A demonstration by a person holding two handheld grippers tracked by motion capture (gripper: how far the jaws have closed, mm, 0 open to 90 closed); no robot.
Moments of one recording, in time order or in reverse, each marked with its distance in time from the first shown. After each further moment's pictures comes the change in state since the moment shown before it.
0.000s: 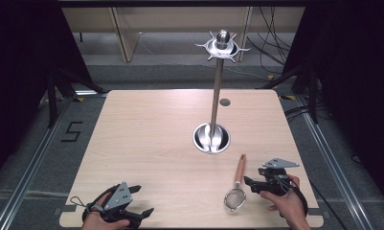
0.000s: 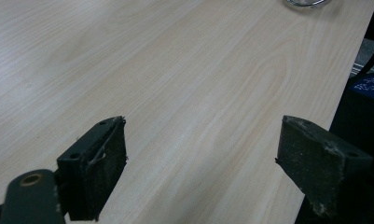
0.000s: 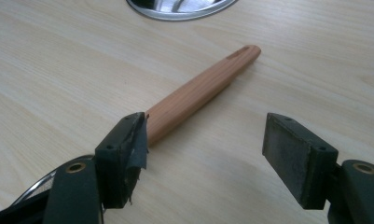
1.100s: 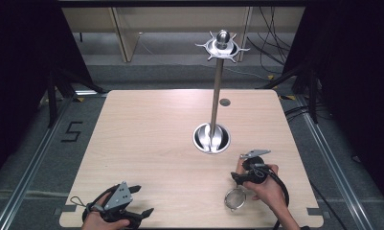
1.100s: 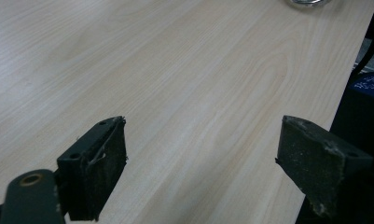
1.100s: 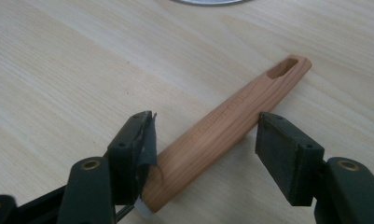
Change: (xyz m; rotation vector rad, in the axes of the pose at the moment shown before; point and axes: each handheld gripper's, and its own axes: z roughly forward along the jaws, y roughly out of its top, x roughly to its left) left arm -0.002 -0.001 0.002 -0.016 -0.016 -0.027; right arm 0.021 0.032 0.046 0.179 -0.030 -0.047
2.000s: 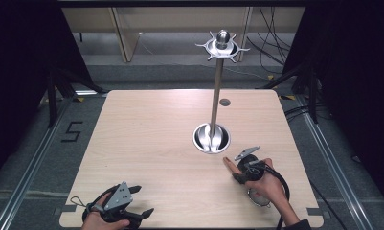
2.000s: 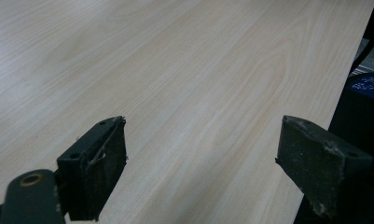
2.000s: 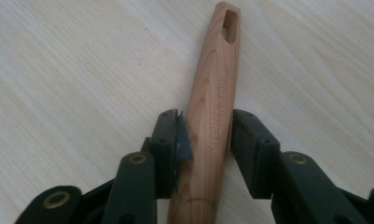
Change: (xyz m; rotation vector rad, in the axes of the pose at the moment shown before) left arm 0.000 0.000 0.000 -0.004 0.004 0.001; right arm 0.002 0.013 0.004 0.151 0.052 -0.192
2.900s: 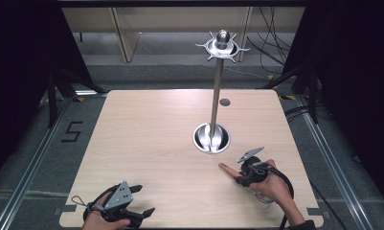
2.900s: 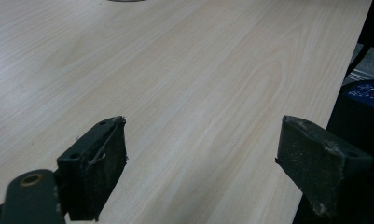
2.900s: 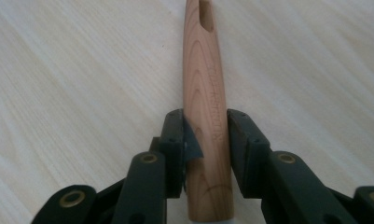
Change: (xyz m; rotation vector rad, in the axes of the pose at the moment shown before) left arm -0.002 0.003 0.000 -0.017 -0.018 -0.022; right arm -0.004 -0.009 -0.006 -0.009 0.049 -0.008
